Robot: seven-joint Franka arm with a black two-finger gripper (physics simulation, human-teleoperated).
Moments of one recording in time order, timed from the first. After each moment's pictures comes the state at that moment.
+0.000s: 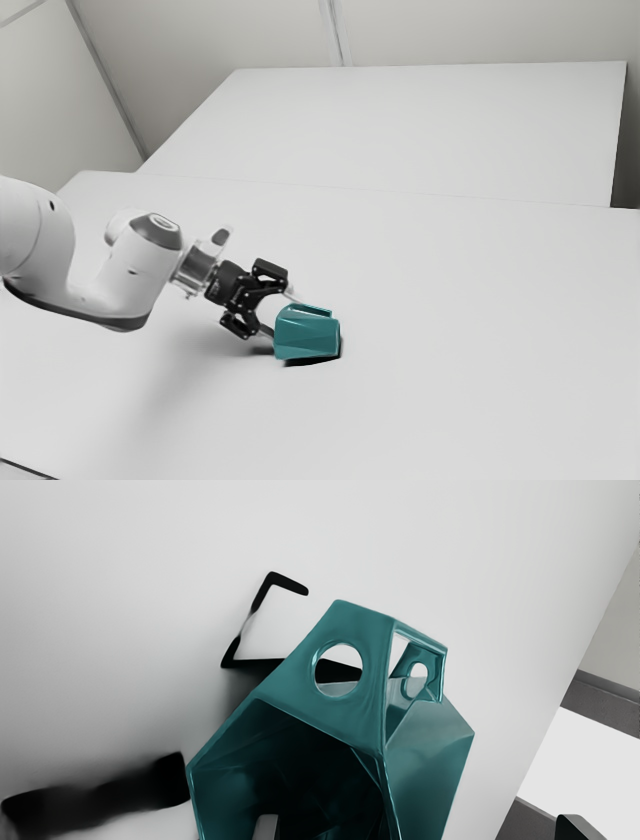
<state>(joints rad) -0.19 0.08 0.25 -2.37 -1.14 2.09 0.41</state>
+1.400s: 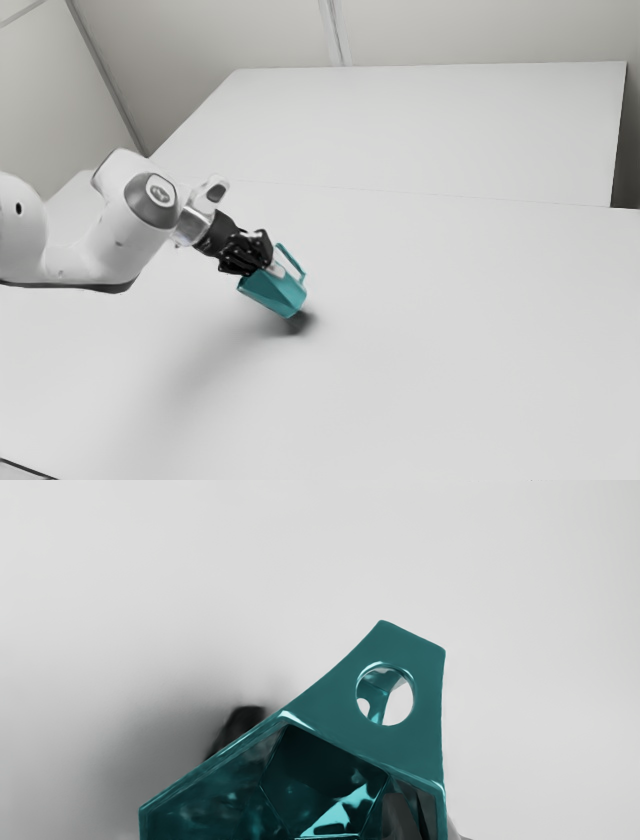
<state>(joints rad) -0.25 -0.04 0.25 -2.30 -0.77 2.34 0.39</state>
